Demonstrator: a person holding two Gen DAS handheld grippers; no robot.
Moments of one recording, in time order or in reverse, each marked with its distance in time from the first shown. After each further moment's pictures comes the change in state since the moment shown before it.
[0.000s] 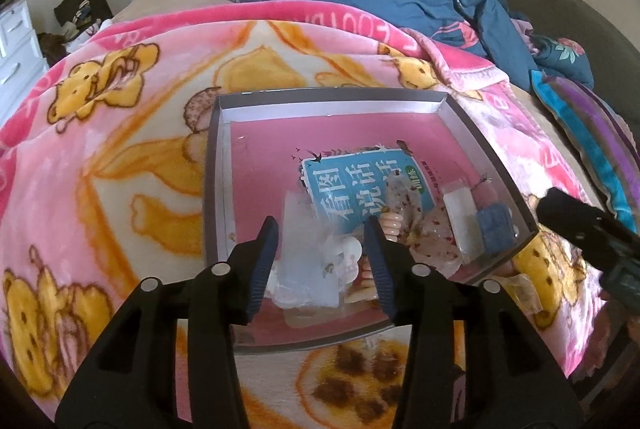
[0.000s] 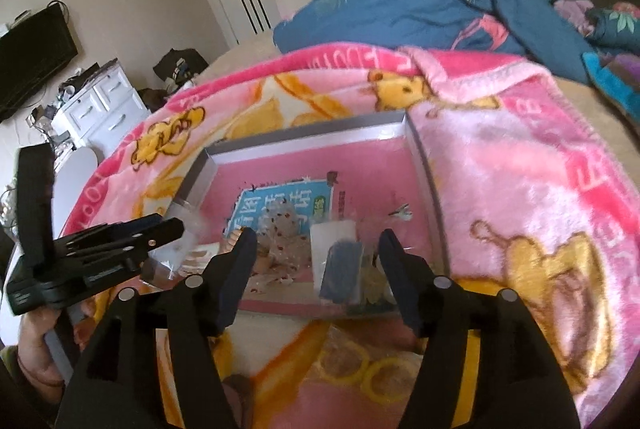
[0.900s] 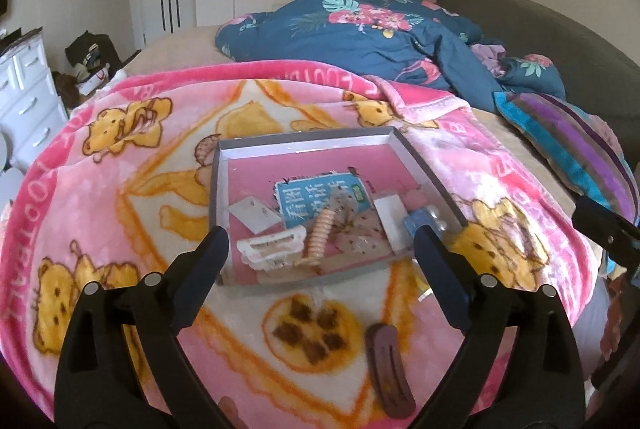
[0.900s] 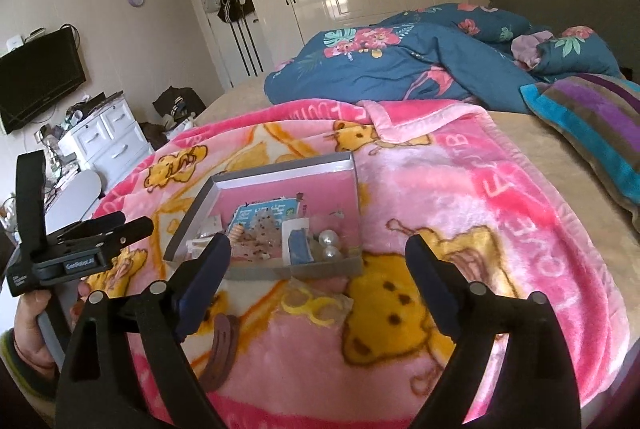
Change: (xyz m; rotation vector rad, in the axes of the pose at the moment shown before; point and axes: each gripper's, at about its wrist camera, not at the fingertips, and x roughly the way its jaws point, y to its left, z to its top) left arm -0.104 -0.053 -0.035 0.054 -0.172 0.019; right arm -0.134 -0.033 -0.036 -0.001 -0.156 -0.039
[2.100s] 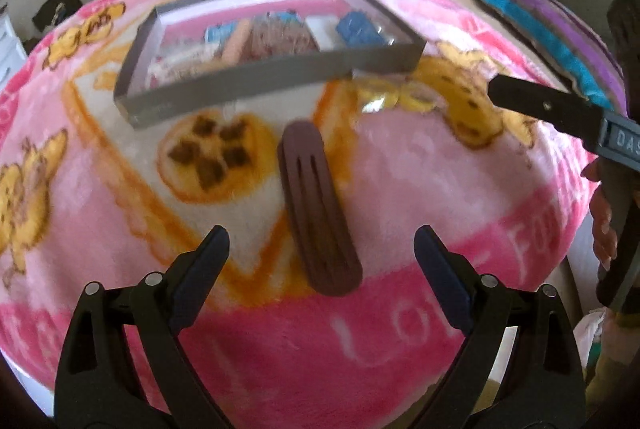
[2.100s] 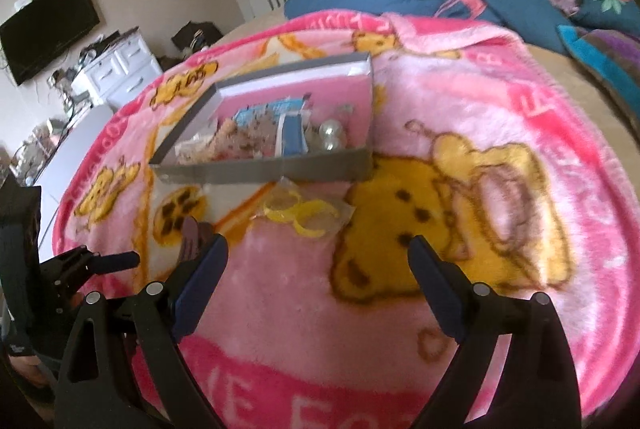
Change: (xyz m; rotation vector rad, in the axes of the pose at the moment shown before) left arm 0.036 -0.061 -0.127 0.061 0.311 -0.036; right arm 0.062 -0.020 -0.068 -0.073 0.253 0.090
